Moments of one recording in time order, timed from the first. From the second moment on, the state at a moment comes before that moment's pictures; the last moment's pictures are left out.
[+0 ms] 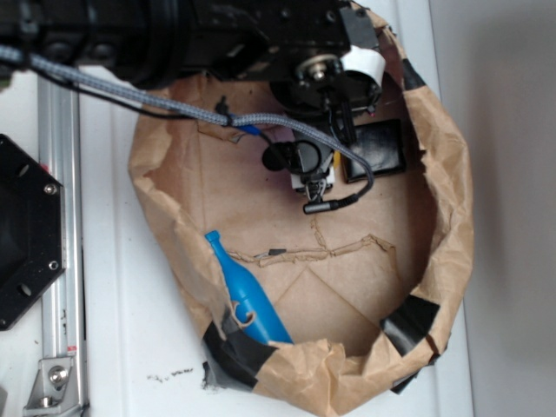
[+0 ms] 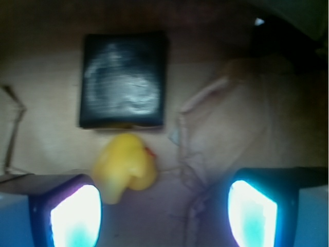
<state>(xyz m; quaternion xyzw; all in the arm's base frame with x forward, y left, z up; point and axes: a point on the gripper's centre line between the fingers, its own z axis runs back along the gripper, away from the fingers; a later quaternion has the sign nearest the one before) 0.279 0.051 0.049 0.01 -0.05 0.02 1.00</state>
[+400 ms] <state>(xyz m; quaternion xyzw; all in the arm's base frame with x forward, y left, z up) 0.288 0.052 0.047 0.02 -0.05 0.02 1.00</state>
